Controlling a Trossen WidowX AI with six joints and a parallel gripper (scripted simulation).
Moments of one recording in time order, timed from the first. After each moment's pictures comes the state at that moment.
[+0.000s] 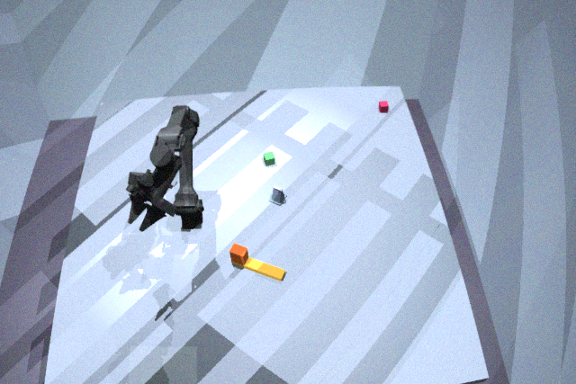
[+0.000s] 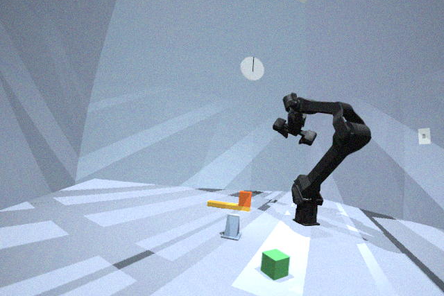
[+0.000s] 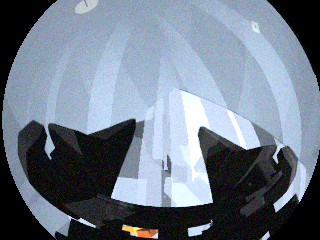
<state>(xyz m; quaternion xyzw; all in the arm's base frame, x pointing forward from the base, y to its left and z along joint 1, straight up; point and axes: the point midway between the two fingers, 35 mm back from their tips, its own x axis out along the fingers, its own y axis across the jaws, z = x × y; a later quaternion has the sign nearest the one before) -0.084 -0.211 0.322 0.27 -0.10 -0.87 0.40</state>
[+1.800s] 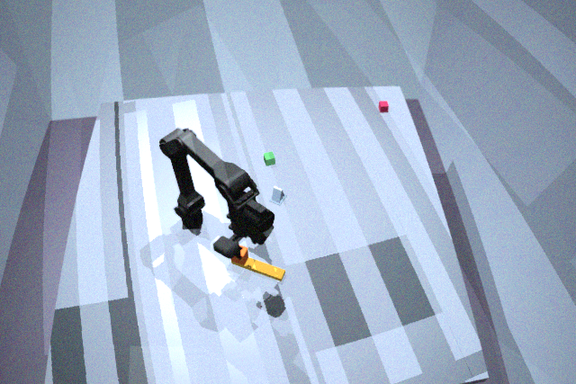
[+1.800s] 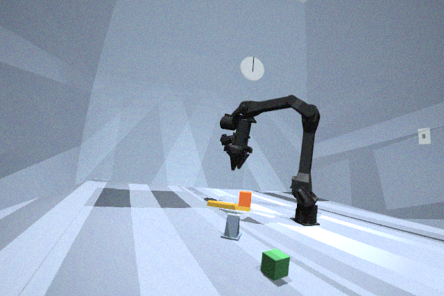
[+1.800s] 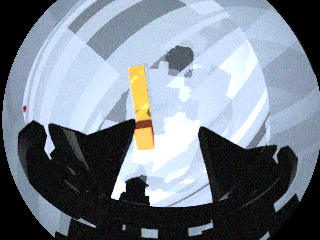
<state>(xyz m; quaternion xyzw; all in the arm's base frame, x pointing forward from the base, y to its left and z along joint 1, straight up) 0.182 -0.218 0.190 0.19 0.62 -0.29 0.71</state>
